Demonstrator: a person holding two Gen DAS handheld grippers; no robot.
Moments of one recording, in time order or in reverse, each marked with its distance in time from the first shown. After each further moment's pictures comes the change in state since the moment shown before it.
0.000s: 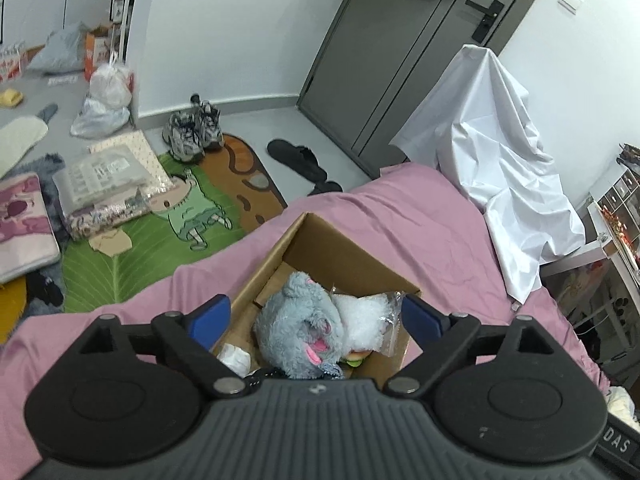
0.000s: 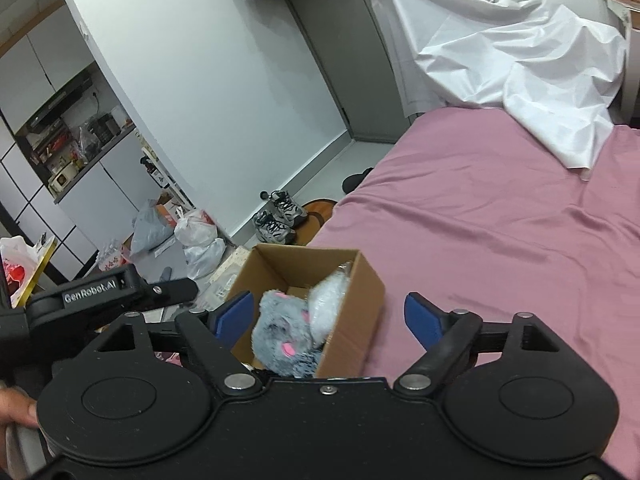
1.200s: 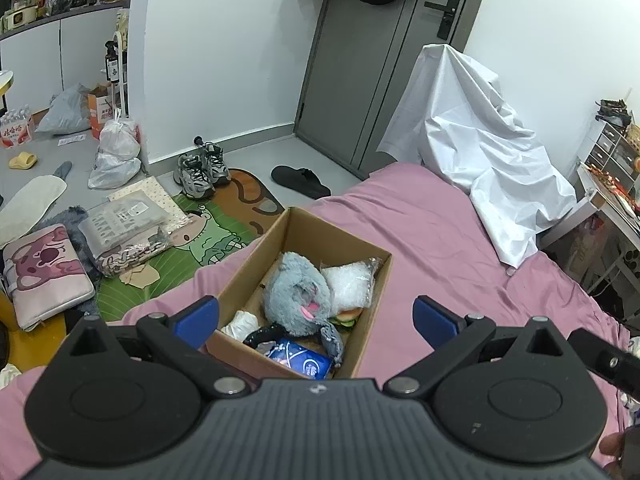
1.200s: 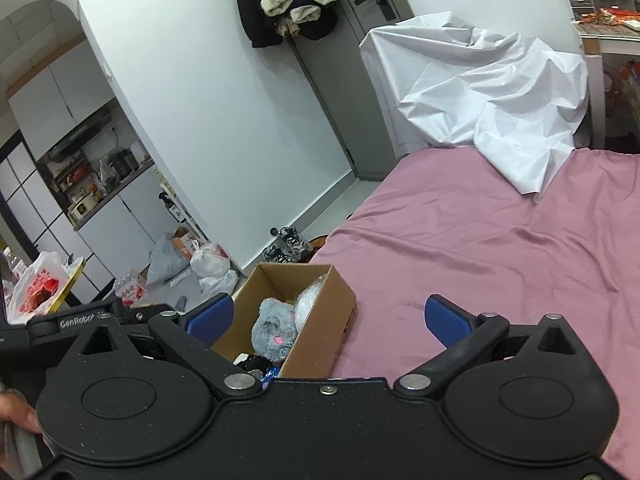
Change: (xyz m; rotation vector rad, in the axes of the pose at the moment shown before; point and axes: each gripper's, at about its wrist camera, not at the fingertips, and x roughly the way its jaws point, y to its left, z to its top) left arm -0.075 -0.044 -0.049 0.154 -0.075 0.069; right arm -0.086 -0.046 -0.016 0.015 -0.130 0.038
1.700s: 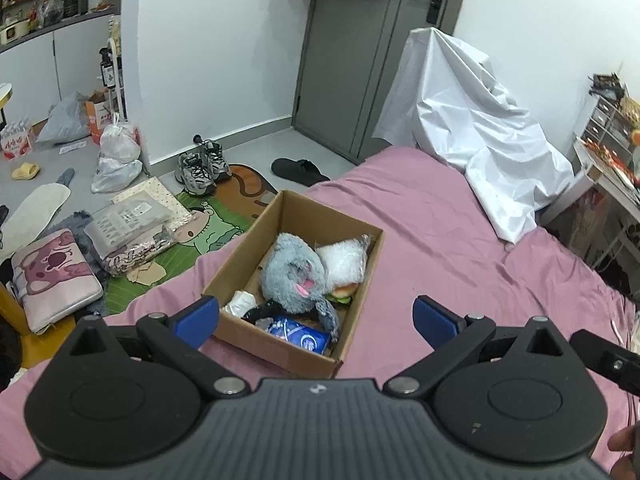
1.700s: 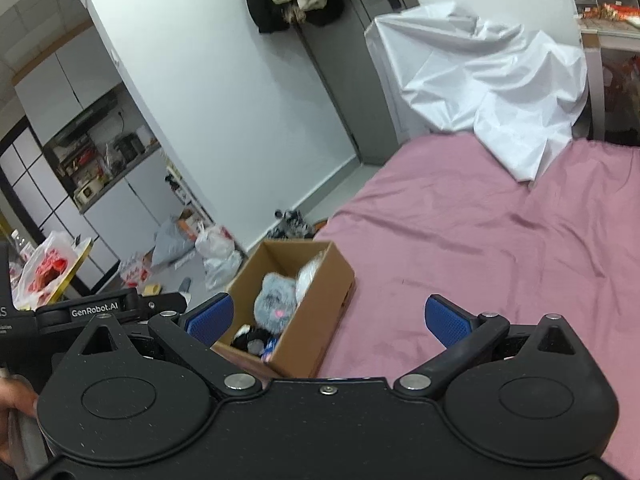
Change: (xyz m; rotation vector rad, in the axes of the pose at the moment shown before) left arm -0.014 -0.019 -0.017 0.065 0.028 0.021; right arm -0.011 -0.006 -0.009 -0.038 0.083 0.025
